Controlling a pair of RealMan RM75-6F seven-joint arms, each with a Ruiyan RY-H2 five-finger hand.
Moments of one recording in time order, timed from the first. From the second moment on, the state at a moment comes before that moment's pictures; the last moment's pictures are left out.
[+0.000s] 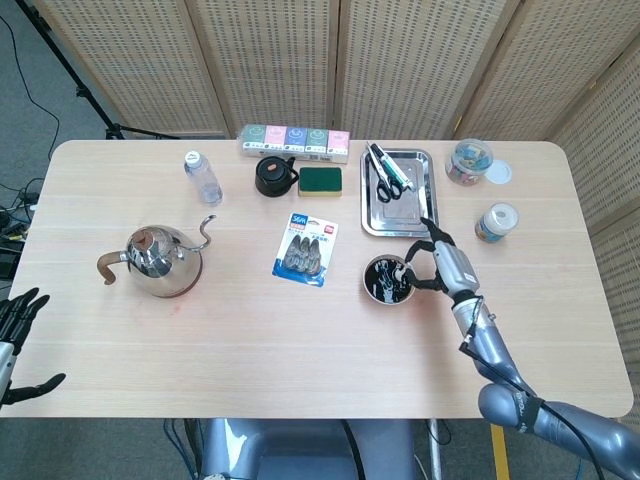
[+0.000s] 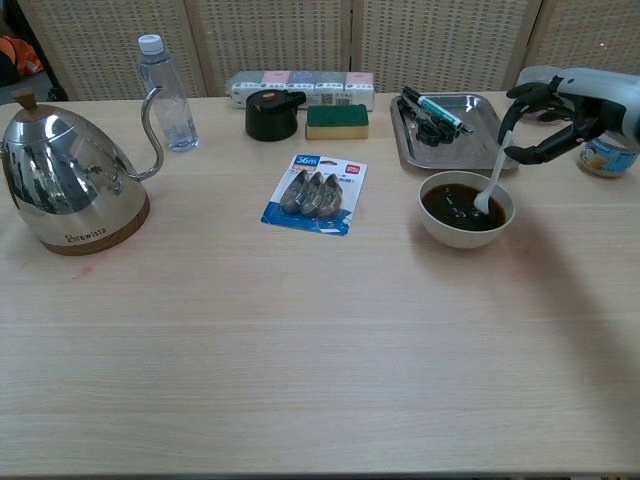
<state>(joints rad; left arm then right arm) -0.03 -0.96 0.05 -1.72 1.62 1.52 -0.13 0.63 -1.45 0.31 -1.49 -0.93 0.89 0.10</state>
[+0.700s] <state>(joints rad) -0.03 -0.95 0.05 -1.72 1.62 1.52 -0.14 0.64 -1.43 0.29 -1.60 -0.94 0.88 0.07</state>
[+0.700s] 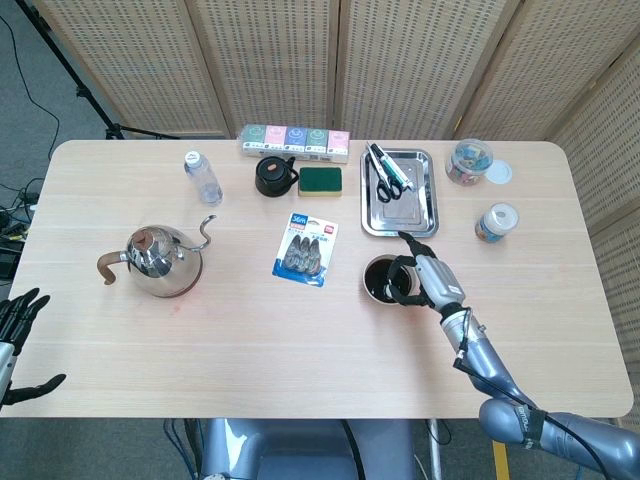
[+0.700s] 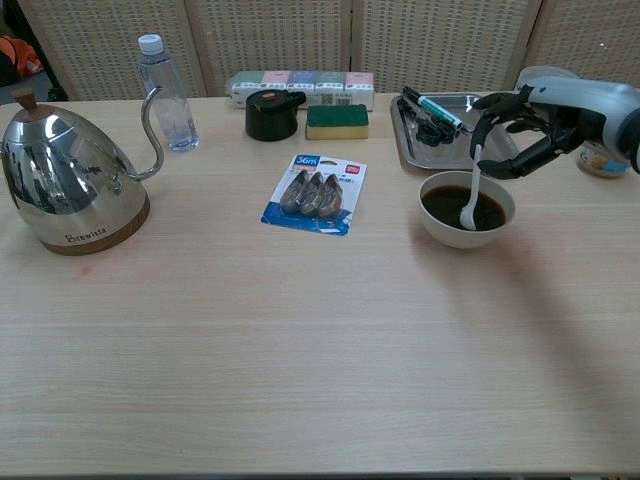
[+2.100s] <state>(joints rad) -0.01 -0.96 0.05 -1.71 1.62 1.55 -0.14 0.52 -1.28 0.21 -1.67 -1.24 1.11 0.02</state>
